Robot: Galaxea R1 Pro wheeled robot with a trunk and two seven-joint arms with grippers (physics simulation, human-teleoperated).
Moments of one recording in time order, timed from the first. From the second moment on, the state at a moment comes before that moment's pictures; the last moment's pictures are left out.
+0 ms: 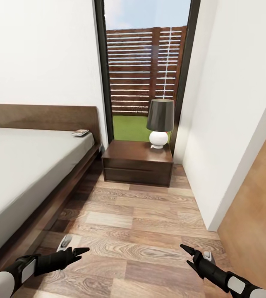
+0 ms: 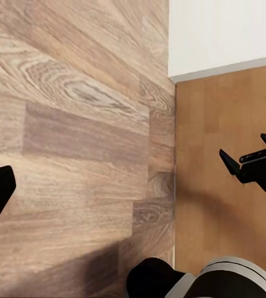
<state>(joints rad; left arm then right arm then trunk) -0.69 0.28 0.01 -0.06 0.27 0.41 -1.13 -0.63 -0.24 -0.25 0.05 -0.56 0.35 0.90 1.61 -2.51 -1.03</state>
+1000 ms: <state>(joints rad) -0.69 0.28 0.01 -0.06 0.27 0.41 -1.13 -0.63 -0.24 -0.25 0.05 -0.56 0.35 0.90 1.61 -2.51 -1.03</state>
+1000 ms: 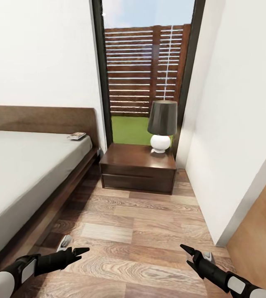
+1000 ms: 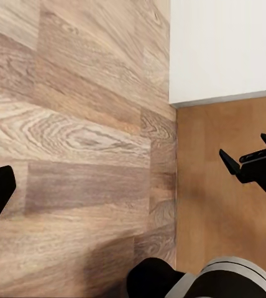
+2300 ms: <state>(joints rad) -0.69 0.26 0.01 -0.06 0.27 0.41 -1.13 -0.63 -0.24 -0.25 0.05 -0.55 0.35 0.90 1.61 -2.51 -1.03</state>
